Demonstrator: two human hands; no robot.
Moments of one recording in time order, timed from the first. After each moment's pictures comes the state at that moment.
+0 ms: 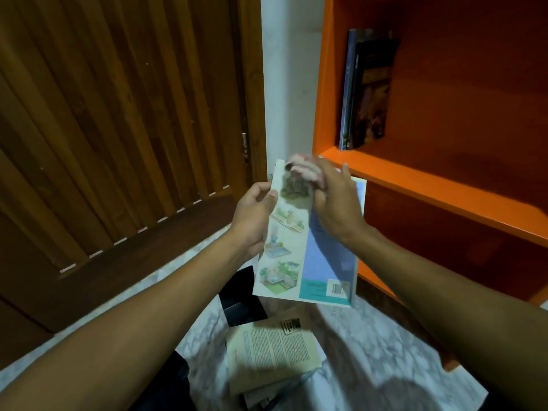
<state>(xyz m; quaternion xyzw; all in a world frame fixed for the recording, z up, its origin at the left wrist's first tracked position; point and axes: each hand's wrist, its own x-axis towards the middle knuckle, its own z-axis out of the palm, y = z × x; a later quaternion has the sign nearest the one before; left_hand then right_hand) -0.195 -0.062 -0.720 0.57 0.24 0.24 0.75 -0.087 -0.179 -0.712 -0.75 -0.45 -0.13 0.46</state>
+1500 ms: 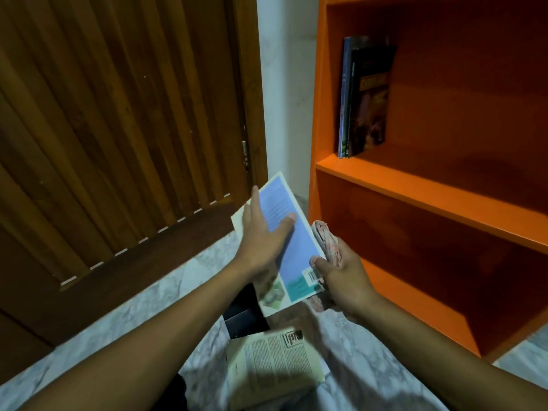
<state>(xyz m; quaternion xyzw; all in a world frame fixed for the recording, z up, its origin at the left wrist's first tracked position) -0.188 -0.079 -0.742 0.78 0.28 0.26 0.50 -0.135 -0.229 -0.766 -0.67 -0.23 0.25 0.66</state>
